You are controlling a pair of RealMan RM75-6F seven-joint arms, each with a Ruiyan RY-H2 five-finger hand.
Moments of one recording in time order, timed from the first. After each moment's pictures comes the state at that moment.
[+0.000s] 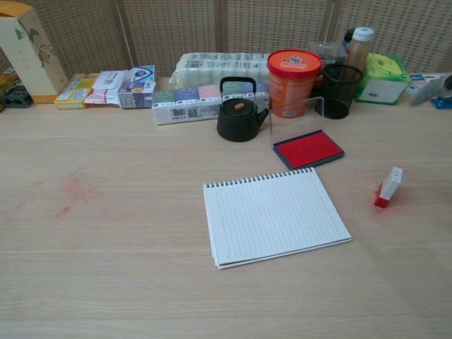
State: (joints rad) left arm 0.06 -0.86 0.04 -1.81 1.59 1.60 -0.03; right arm 0.28 -1.28 0.09 -1.57 -1.70 1.27 -0.20
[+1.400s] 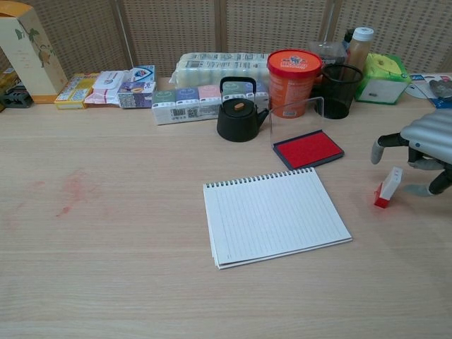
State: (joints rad) left arm 0.03 -0.87 0.03 -1.82 1.53 1.54 0.00; right arm 0.50 -1.50 0.04 -1.15 -1.61 1.04 -0.13
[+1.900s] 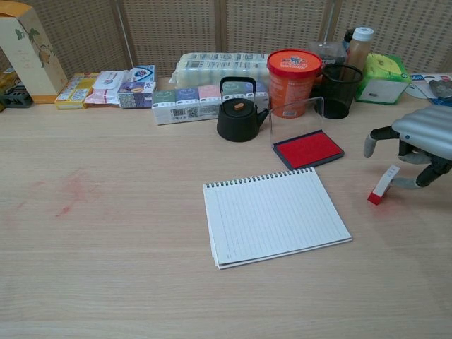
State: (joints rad) left arm 0.03 -0.87 0.03 -1.82 1.53 1.53 0.01; right arm 0.53 -1.54 0.05 -1.11 -1.56 1.03 -0.10
